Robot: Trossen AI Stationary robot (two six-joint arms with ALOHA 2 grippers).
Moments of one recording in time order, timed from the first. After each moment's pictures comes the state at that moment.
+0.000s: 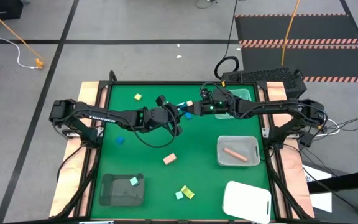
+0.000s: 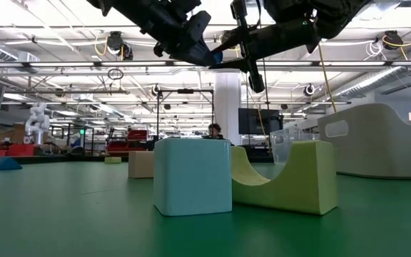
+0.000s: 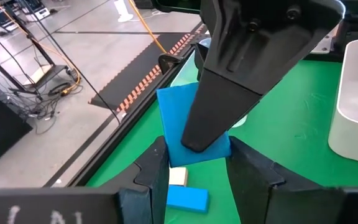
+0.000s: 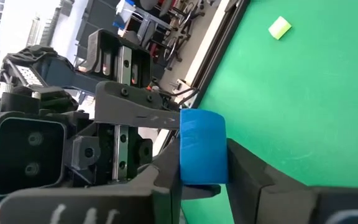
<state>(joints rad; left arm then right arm) 0.01 1.57 1.07 0.08 -0.54 0.01 -0.28 1.46 0.85 0.36 -0.19 1.07</state>
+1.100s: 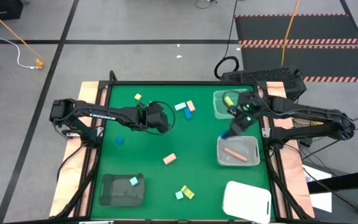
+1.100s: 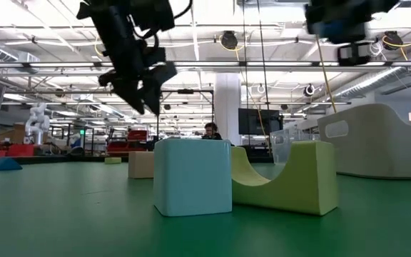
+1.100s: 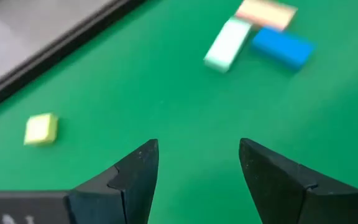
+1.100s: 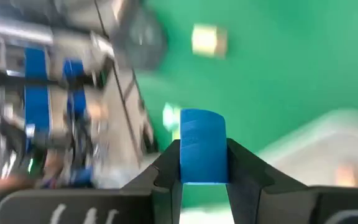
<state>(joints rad) 0.06 1.57 1.07 -0.66 -0.58 -0.71 -0.26 0.94 0.85 -0.70 -0.65 0.80</state>
